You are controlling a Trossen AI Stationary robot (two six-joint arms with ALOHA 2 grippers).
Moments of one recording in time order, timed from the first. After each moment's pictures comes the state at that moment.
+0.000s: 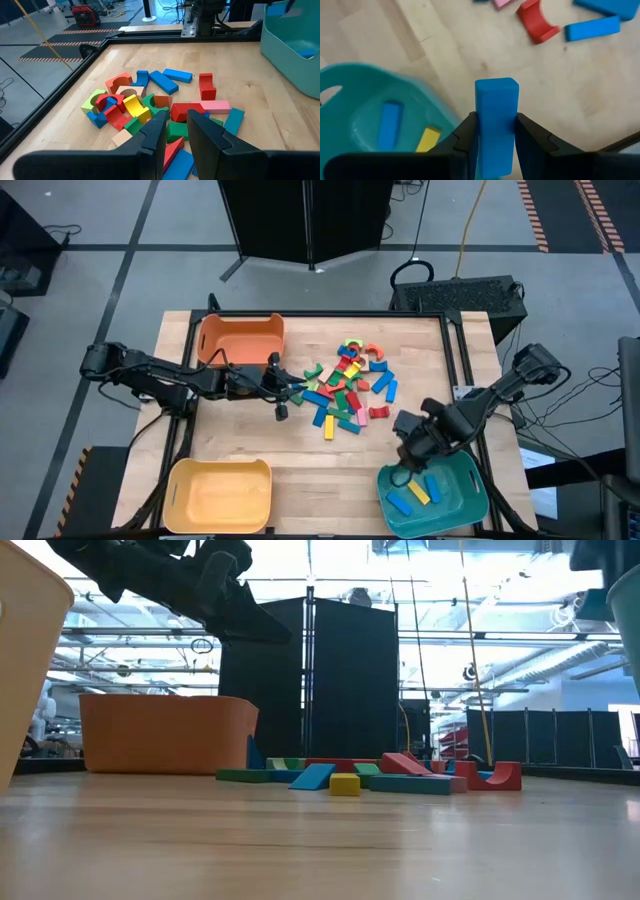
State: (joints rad) left arm -0.03 1.29 0.61 0.35 -0.21 0.04; right arm 0.60 1.46 1.30 -1.33 0.15 1.10
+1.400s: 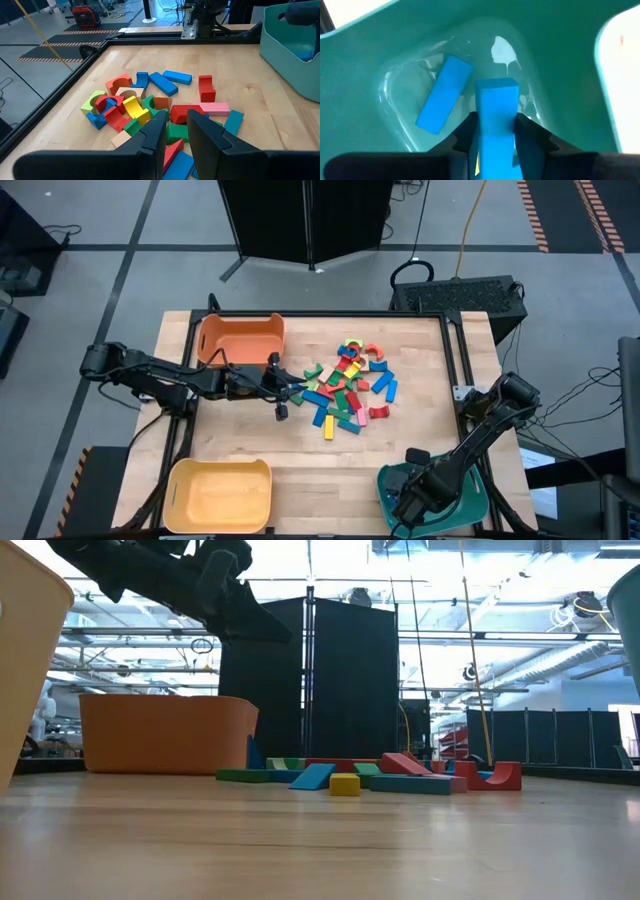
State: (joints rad) left arm -0.03 1.29 0.61 0.36 -0.21 0.03; right arm 0.81 1.80 1.30 -1.02 0.05 1.05
